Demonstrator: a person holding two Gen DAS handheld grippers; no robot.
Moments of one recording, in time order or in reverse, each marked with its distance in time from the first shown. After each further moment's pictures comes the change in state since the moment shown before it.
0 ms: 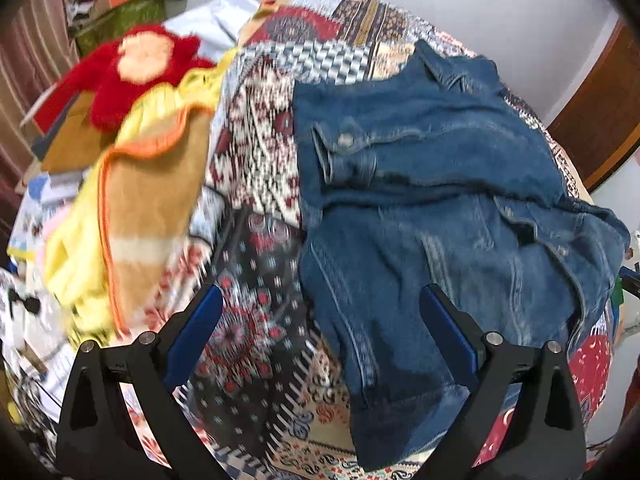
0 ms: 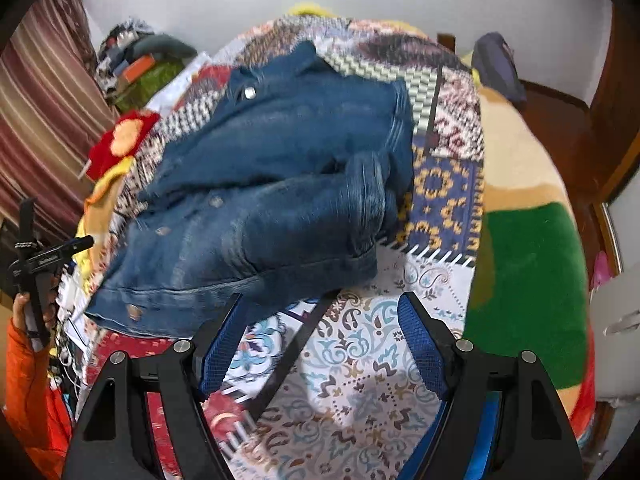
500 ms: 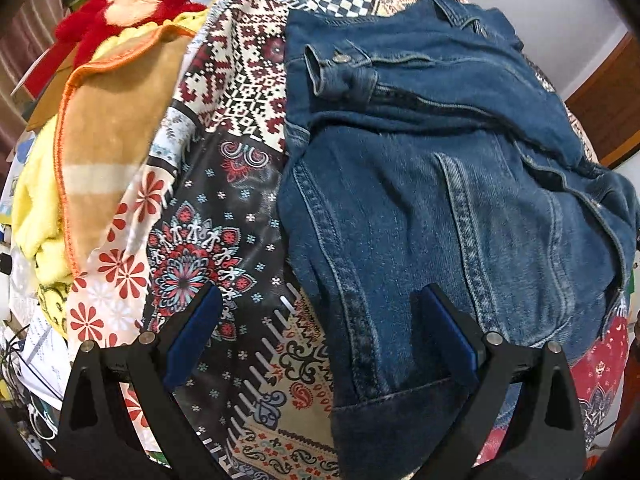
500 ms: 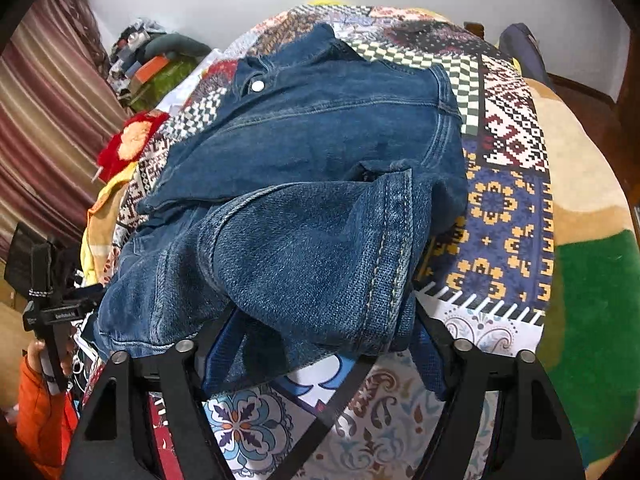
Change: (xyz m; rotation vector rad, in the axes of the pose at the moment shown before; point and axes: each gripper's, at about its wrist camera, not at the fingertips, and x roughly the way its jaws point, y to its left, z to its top) left arm 0.049 -0.015 -0.028 -0.020 0.126 0.010; right arm 0.061 0.001 0.031 0.001 -0.020 0.103
